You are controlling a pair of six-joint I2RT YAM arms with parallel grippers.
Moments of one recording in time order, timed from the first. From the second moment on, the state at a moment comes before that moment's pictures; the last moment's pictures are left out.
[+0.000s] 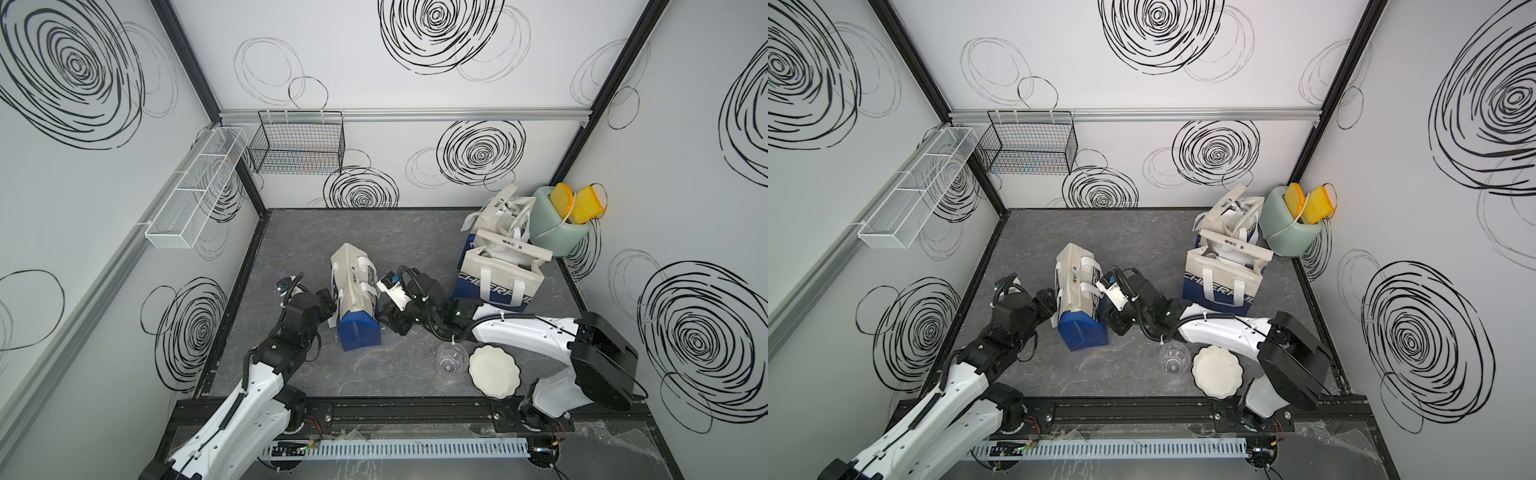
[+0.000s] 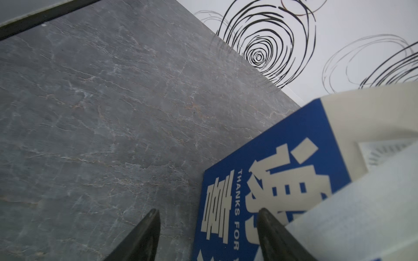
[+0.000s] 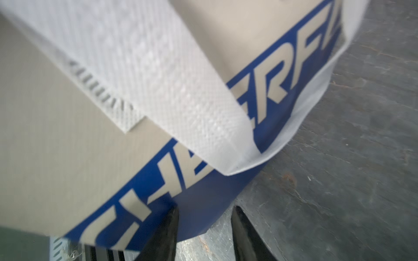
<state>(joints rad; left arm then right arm) -0.30 0.71 0.46 -0.32 -0.32 -0.82 1.02 1.52 0.93 0.00 -0.19 0.23</state>
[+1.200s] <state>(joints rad) -0.26 0.45 0.81 -0.84 0.28 -0.55 0.61 1.86 1.54 -0.05 -0.78 0.00</state>
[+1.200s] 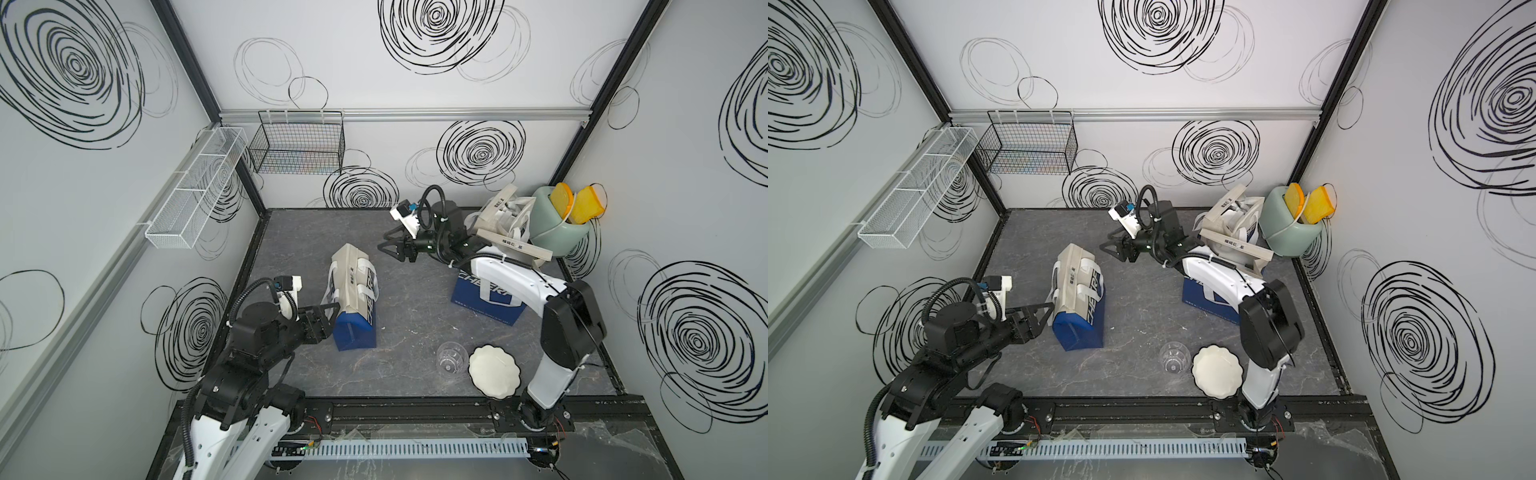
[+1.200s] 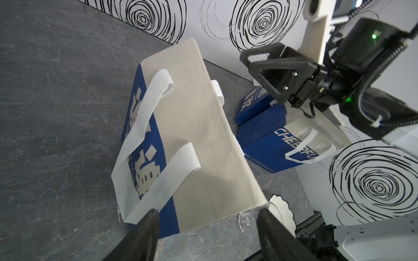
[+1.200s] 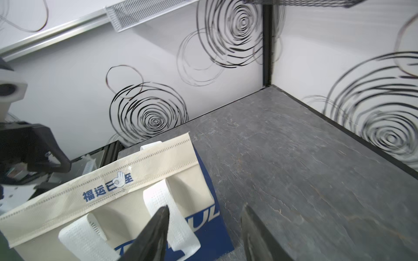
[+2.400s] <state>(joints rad) -0.26 0.37 0.74 -0.85 0.27 -0.50 0.65 2.19 1.89 -0.39 -1.20 -0.26</state>
